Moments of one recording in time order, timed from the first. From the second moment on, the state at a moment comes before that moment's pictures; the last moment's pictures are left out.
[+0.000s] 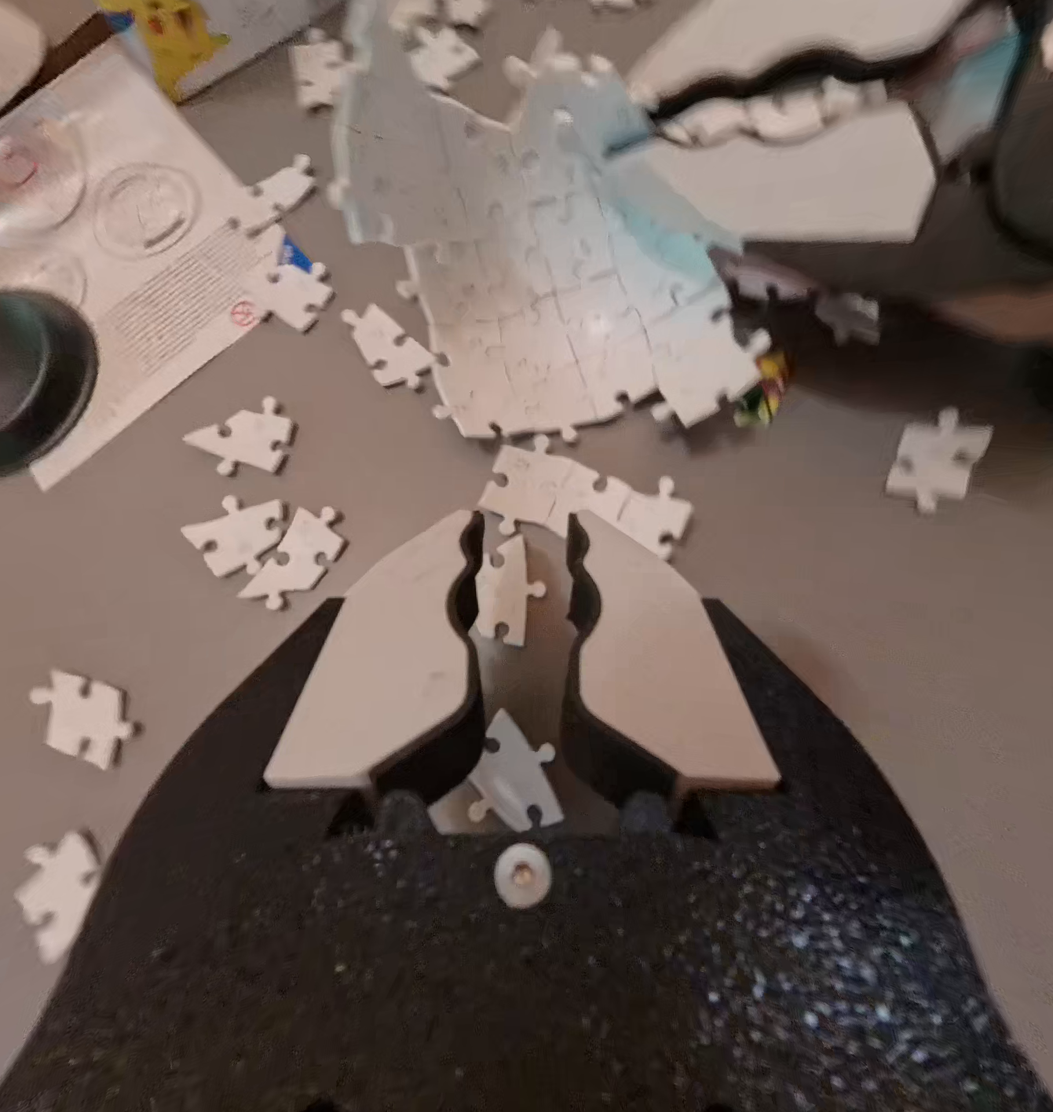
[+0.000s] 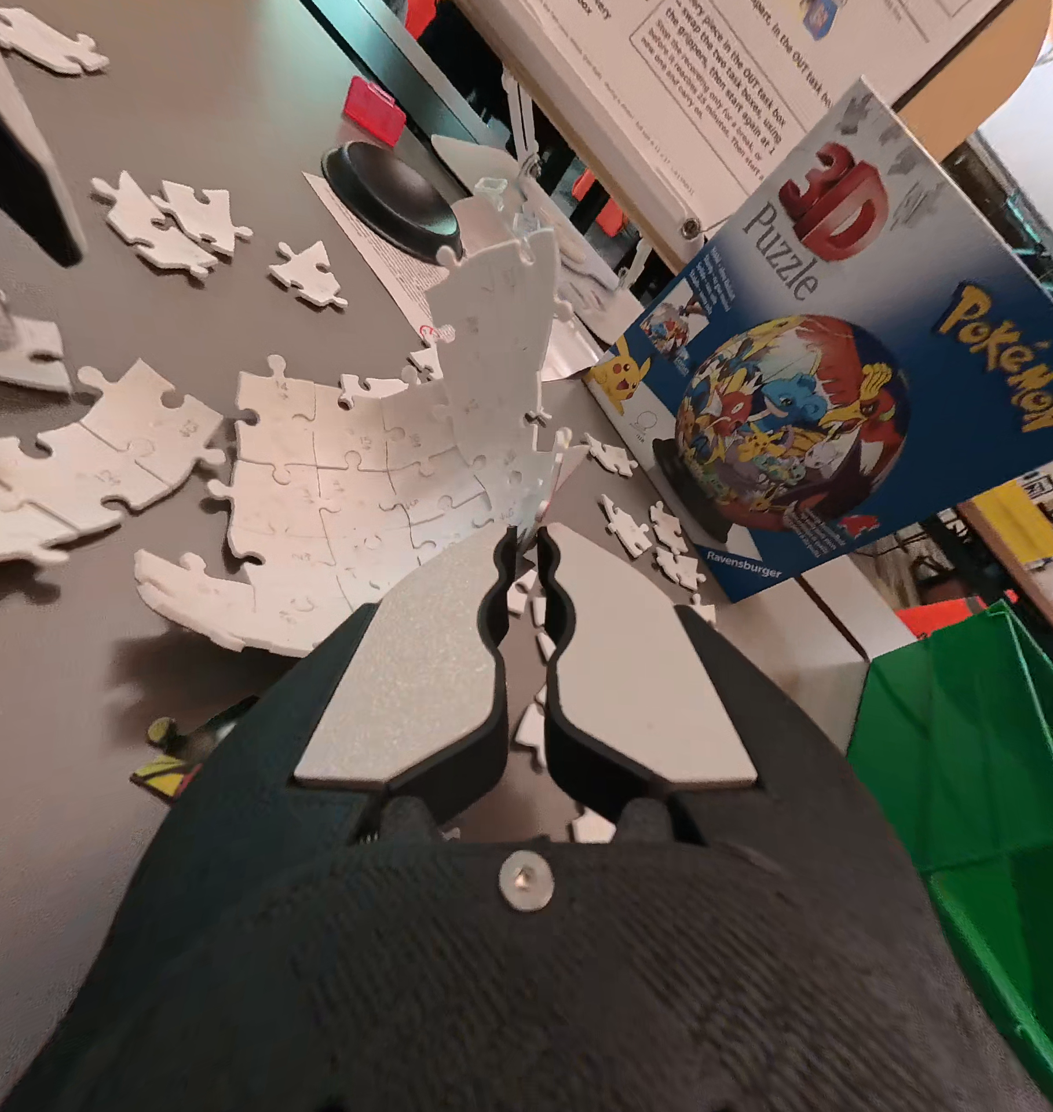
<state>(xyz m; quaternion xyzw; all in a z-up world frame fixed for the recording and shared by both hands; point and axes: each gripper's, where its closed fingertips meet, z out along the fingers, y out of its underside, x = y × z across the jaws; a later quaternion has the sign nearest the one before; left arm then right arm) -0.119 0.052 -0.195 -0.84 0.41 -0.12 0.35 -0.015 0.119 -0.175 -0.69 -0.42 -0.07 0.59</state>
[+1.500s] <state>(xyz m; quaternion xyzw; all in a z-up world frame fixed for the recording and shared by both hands) -0.103 0.096 -0.190 -0.79 0.42 -0.22 0.39 -0.046 0.084 -0.156 -0.51 -0.53 -0.20 0.65</state>
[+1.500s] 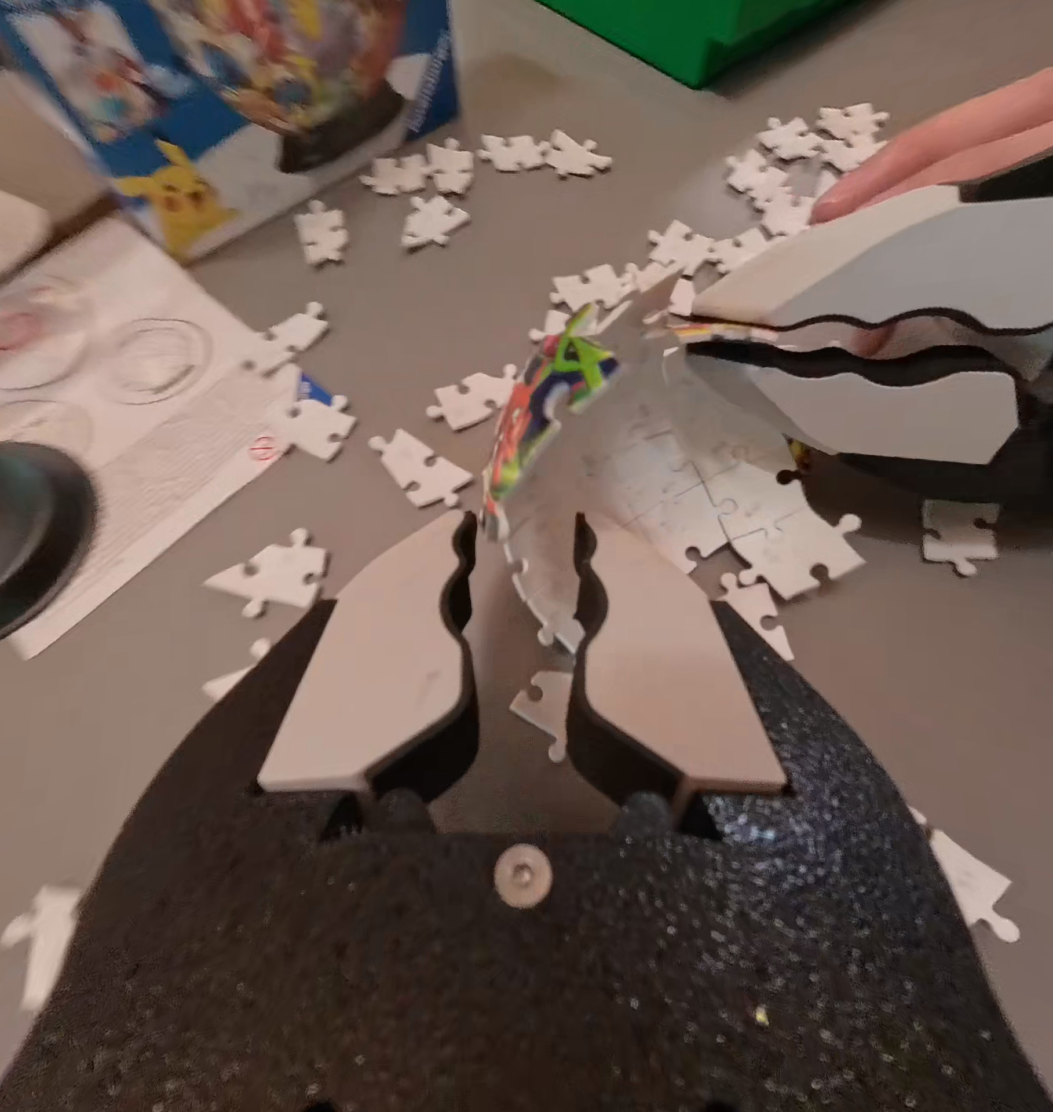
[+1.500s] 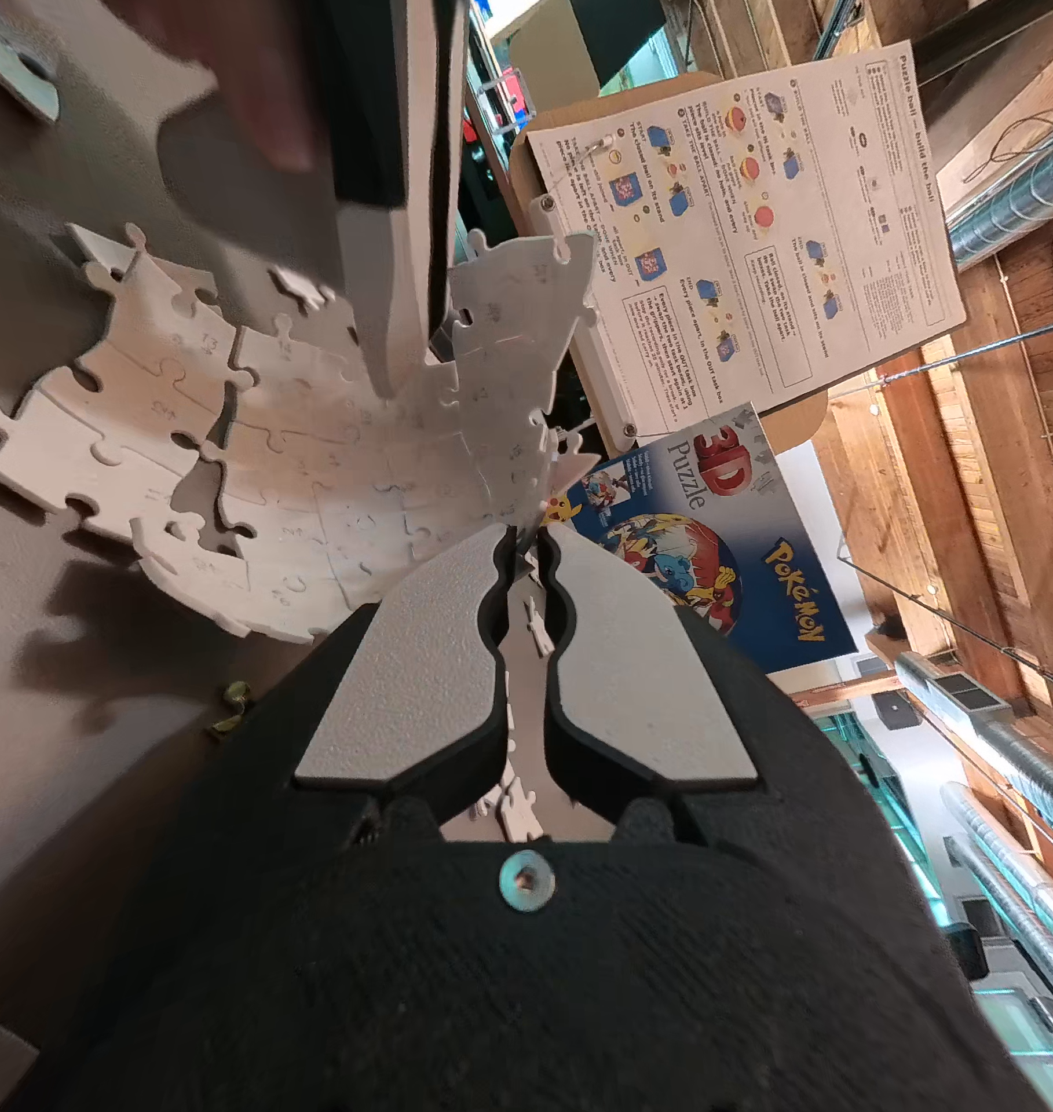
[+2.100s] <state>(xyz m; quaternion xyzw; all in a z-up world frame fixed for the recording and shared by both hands) -0.083 0.097 -0.196 -0.72 0.50 -0.28 0.38 -0.034 0.088 -0.147 -0.62 -0.44 0.09 0.64</state>
